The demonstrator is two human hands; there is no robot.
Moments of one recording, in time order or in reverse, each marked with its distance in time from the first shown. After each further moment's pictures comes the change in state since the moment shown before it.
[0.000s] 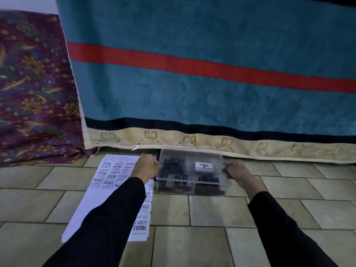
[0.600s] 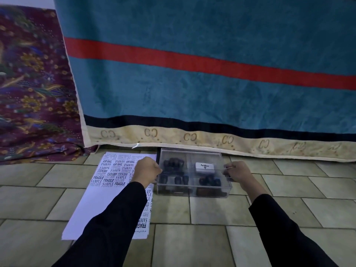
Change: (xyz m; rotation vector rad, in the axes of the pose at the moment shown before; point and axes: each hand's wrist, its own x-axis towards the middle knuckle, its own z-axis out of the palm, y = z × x) left_hand -0.001 -0.013 0.016 -0.146 0.018 -0.064; right_hand 0.022 0.027 0.004 -0.036 0.057 0.067
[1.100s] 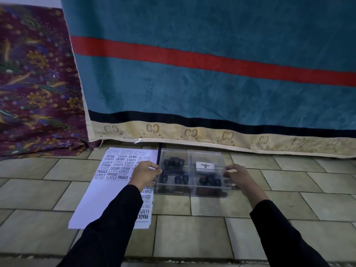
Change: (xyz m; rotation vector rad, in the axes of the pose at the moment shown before) left_hand -0.021 -0.024 -0.003 -0.285 -0.094 -0.140; right_hand -0.029 0.022 0.002 0.113 -0.053 0.058
